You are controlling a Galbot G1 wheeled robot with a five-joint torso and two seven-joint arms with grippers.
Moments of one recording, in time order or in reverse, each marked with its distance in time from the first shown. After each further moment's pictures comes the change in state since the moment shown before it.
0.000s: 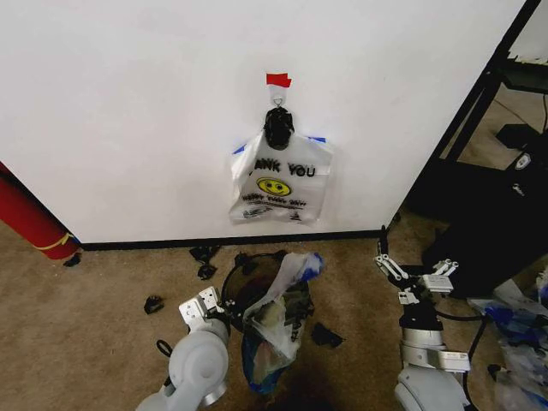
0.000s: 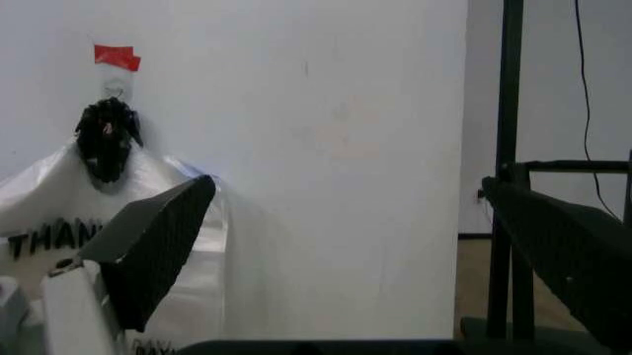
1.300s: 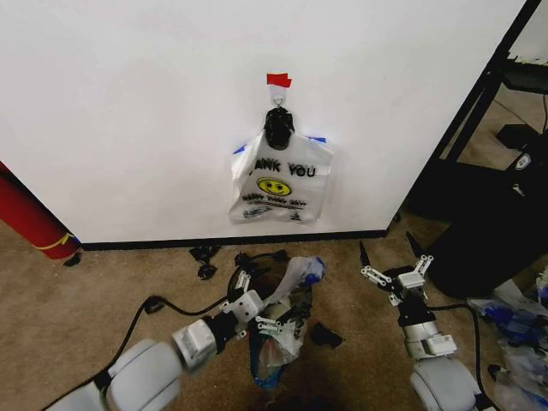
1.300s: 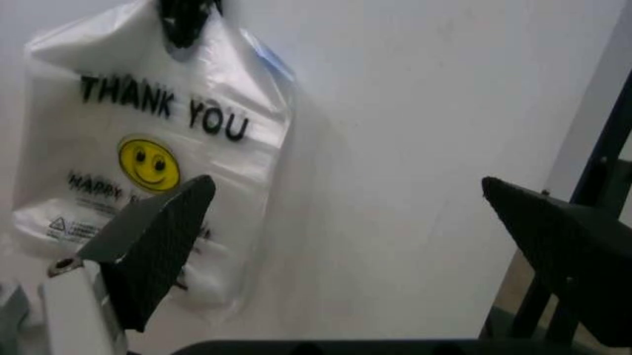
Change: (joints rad) left arm -0.270 0.567 0.260 -0.086 0.782 -0.124 0.983; right arm 0.056 -0.014 0.045 -0.123 -0.062 -0.116 -0.246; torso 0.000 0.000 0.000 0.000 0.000
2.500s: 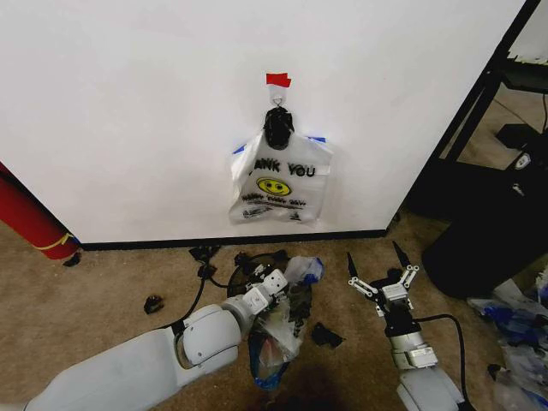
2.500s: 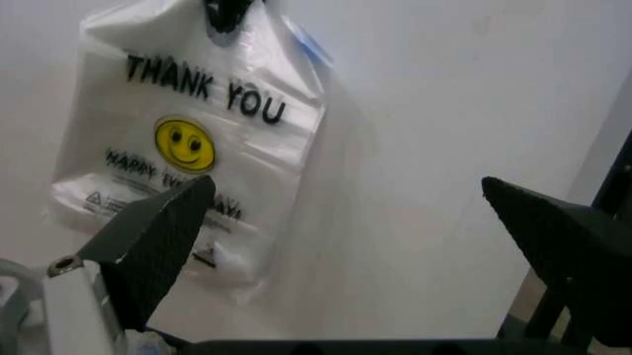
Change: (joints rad) left arm -0.359 -0.133 0.380 0.120 -0.279 0.351 -0.460; right arm -0.016 0.030 -0.037 -0.055 -0.094 0.064 0.011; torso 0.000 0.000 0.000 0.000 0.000
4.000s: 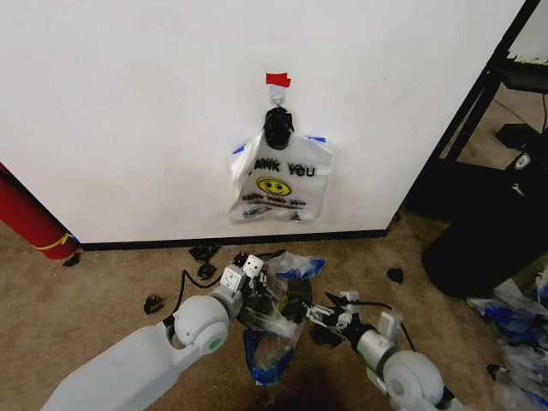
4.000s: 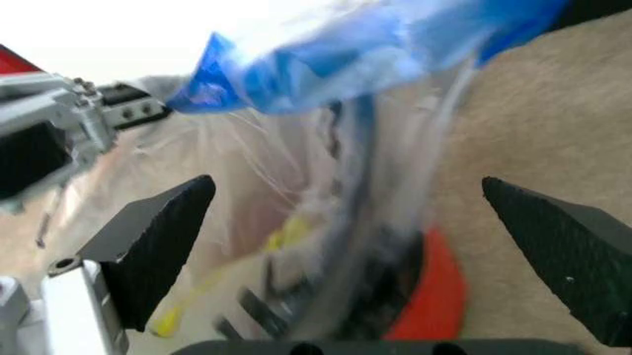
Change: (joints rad) left arm 0.132 -0.049 -0.213 0.104 -0.207 -0.139 0.015; right arm 0.203 -0.077 -0.174 -0.007 1.026 -0.810 -0.288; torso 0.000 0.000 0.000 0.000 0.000
